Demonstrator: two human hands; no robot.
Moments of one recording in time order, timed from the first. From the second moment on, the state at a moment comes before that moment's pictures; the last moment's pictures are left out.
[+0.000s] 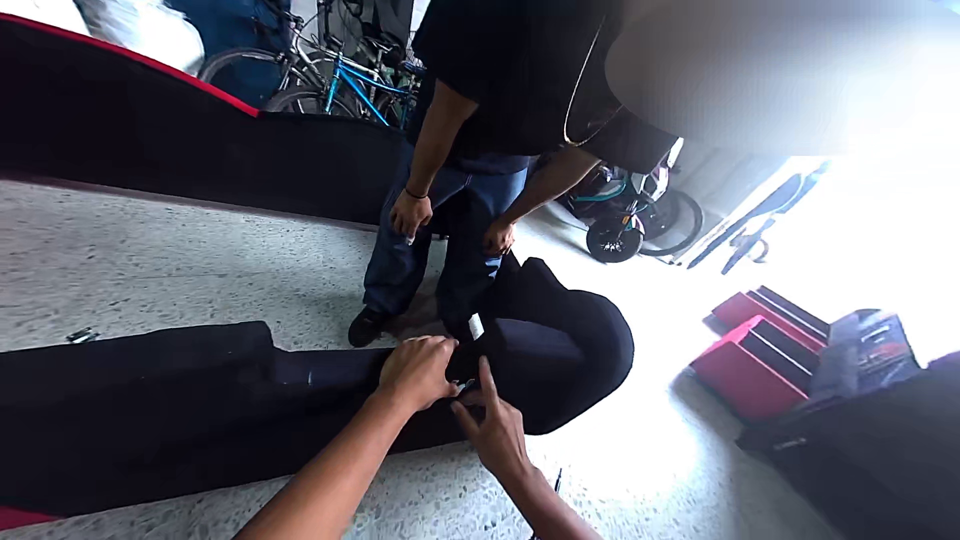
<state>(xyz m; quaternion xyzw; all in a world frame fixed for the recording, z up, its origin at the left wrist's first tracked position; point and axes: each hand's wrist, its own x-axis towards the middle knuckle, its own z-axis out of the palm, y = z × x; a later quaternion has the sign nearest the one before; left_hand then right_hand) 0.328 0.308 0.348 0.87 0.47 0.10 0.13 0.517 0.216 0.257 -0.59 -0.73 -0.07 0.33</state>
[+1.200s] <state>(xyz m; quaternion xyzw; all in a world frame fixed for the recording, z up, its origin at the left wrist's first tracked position) 0.322 0.311 0.351 0.87 0.46 0.10 0.15 0.532 0.210 0.398 -0.63 -0.76 0.10 -0.12</state>
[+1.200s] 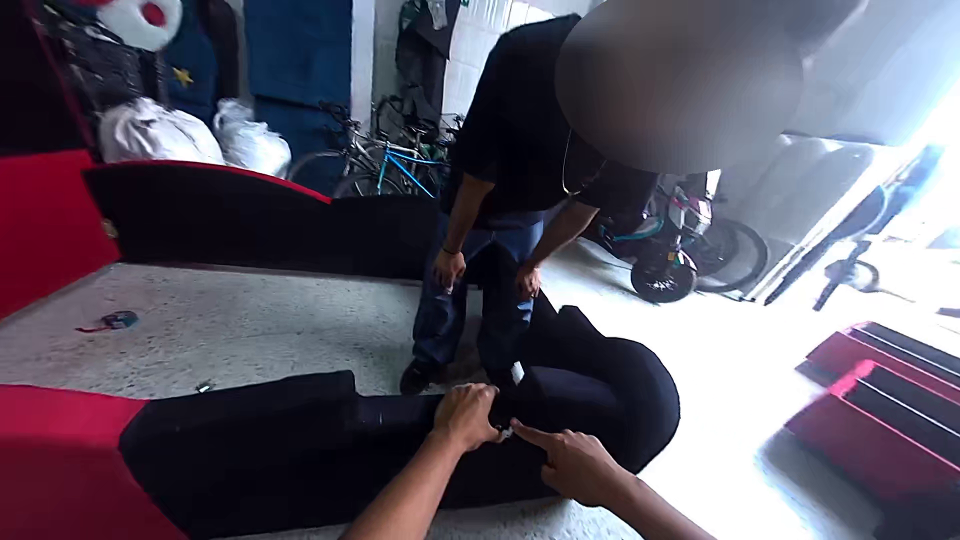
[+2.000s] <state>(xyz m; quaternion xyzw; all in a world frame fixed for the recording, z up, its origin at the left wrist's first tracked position) 0.328 0.307 0.345 0.87 0.46 0.09 0.14 0.496 0.217 0.287 -0.57 -0.36 0.39 0.63</state>
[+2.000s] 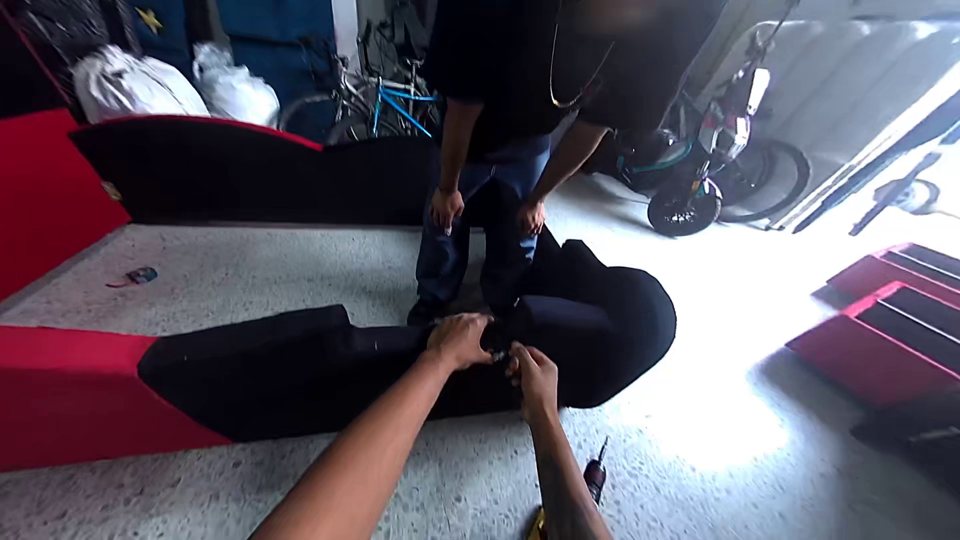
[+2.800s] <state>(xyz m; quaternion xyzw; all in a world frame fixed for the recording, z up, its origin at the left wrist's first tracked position) 0.324 0.311 0.357 0.87 0.47 0.09 0.13 0.475 0.231 0.294 -0.56 -0.33 0.41 0.64</state>
